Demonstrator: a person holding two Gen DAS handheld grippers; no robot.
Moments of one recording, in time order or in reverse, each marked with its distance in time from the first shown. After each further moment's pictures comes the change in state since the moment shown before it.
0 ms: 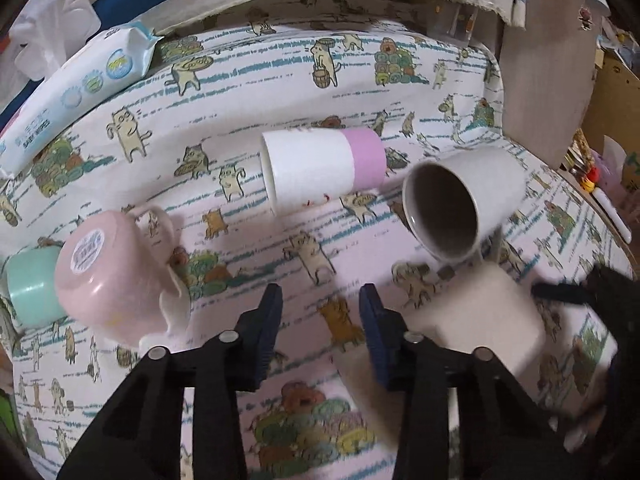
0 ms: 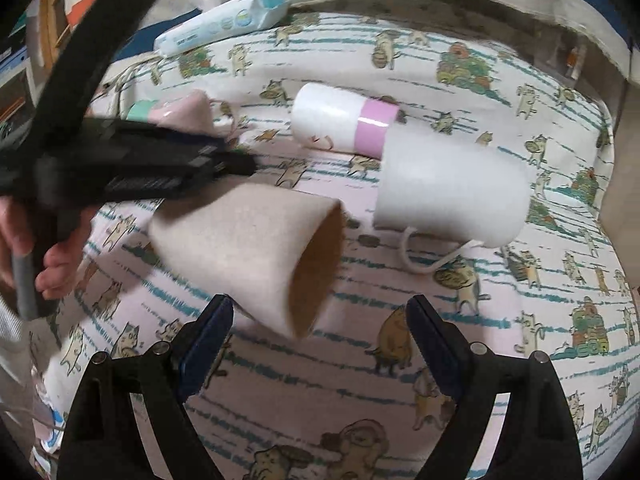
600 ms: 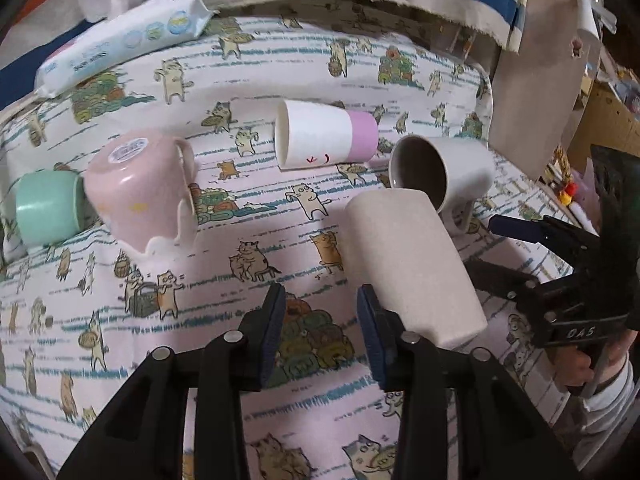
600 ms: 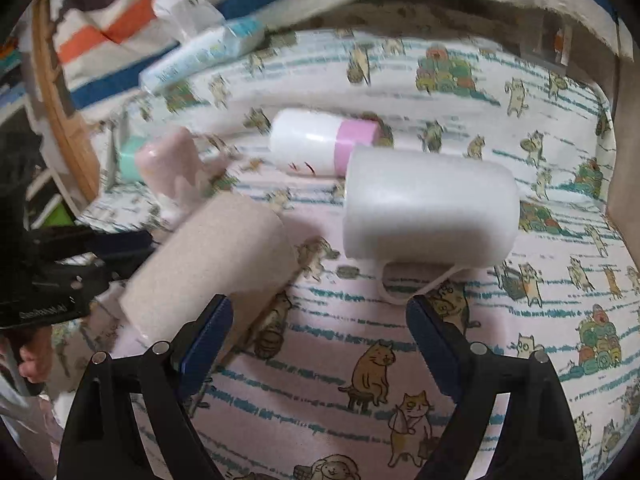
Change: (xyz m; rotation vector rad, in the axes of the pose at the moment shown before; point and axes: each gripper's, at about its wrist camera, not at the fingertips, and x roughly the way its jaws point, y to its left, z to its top) left arm -0.038 0.003 -0.056 -0.136 -0.052 -0.046; right arm 0.002 -0.029 0.008 0.068 -0.085 0.081
